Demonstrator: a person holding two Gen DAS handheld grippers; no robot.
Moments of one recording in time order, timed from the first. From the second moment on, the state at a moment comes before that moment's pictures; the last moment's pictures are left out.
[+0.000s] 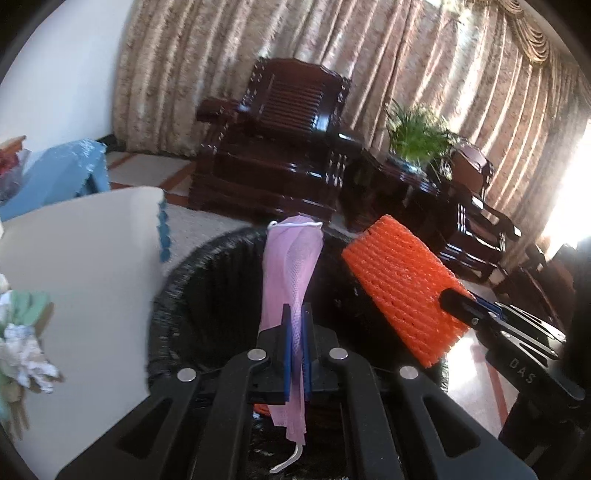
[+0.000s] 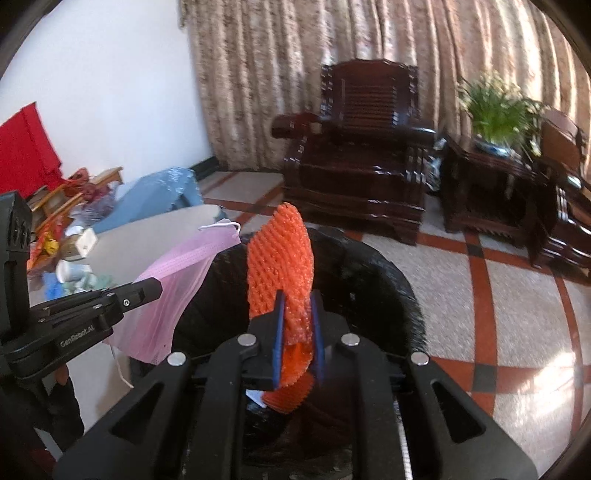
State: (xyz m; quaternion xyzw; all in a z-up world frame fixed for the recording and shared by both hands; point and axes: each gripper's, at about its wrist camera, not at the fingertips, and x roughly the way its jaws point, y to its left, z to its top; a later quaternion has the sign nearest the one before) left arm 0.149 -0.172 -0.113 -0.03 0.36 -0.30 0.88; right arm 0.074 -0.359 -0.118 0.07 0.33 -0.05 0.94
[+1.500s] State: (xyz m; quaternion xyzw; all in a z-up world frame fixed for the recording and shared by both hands) left arm 0.103 0.138 -0.156 -0.05 0.36 0.06 0.93; right arm 0.136 -0.091 -0.140 0.00 0.31 0.19 0.93
